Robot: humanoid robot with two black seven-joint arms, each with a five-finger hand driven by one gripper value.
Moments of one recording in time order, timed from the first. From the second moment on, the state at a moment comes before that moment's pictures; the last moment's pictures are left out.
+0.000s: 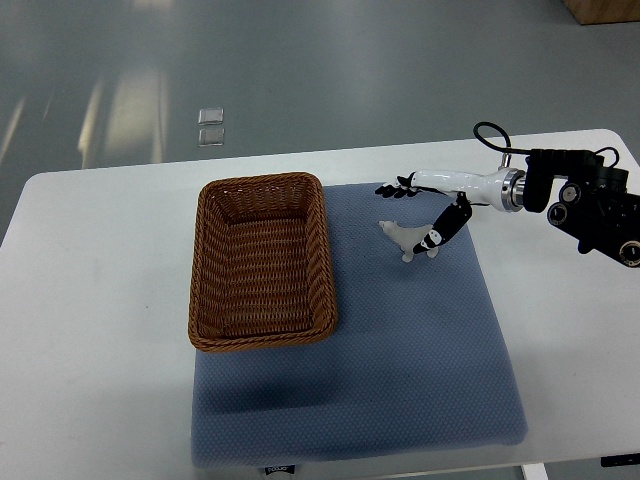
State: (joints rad) left arm -0.04 0.00 -0.16 -0.16 0.04 -0.01 0.05; right arm 0.95 -0.44 0.29 0.87 -1.29 0.29 0.29
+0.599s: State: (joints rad) left arm -0.05 0.00 -0.16 -0.16 0.04 -0.01 0.05; right arm 0.94 -0.44 0.22 0.85 -1.30 0.19 0.29
